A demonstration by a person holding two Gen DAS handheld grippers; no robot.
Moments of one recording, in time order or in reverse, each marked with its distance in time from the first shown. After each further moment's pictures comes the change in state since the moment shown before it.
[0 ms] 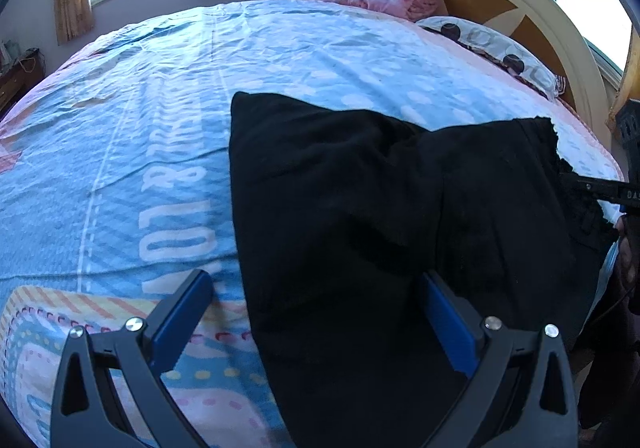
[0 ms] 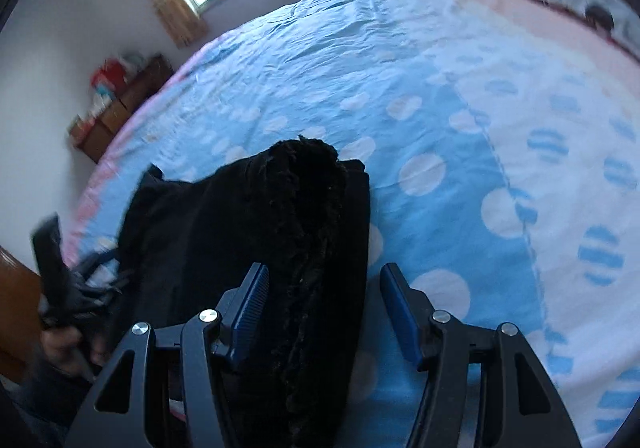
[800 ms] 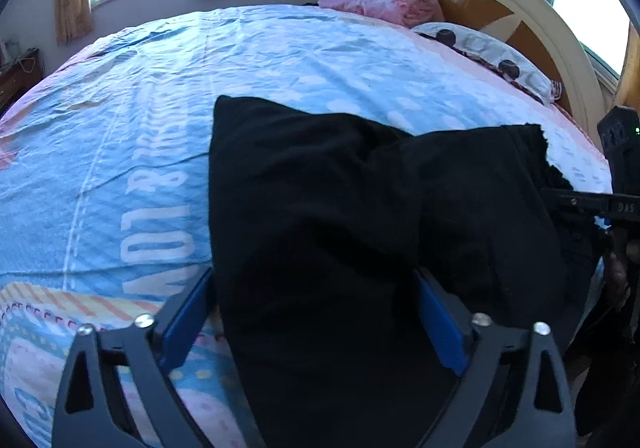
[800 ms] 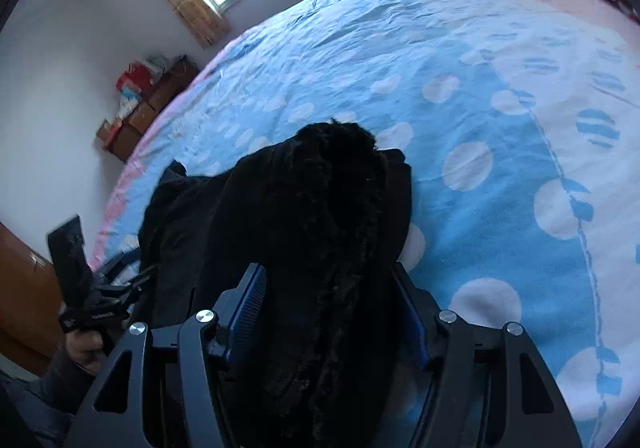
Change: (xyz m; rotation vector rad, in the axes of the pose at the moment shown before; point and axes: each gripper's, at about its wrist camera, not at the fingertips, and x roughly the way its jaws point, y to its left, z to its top) left arm 0.000 -0.013 -0.002 -0.010 -0.022 -0.020; right arm 0.020 0.001 -0.004 0.009 0.031 0.131
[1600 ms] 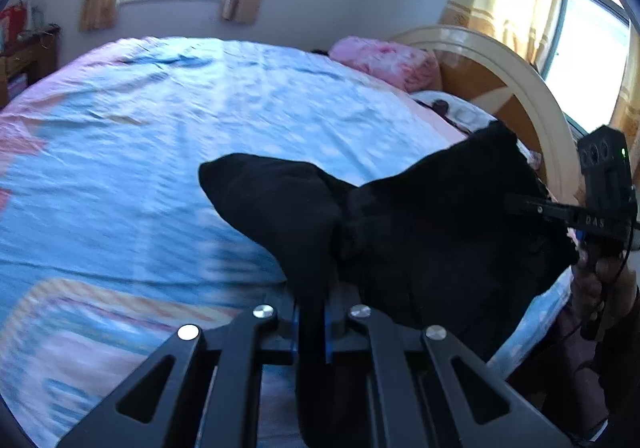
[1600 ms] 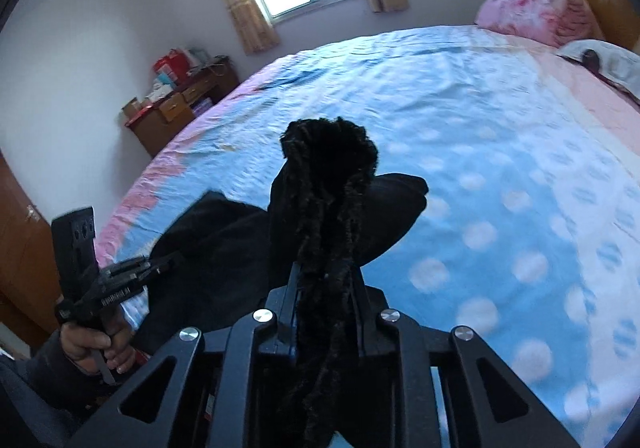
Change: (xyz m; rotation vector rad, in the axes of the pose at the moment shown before) left arm -0.076 0.054 0.009 -0.144 -0.180 -0.077; right arm -0.030 0.106 0.042 -0.209 -0.113 0.057
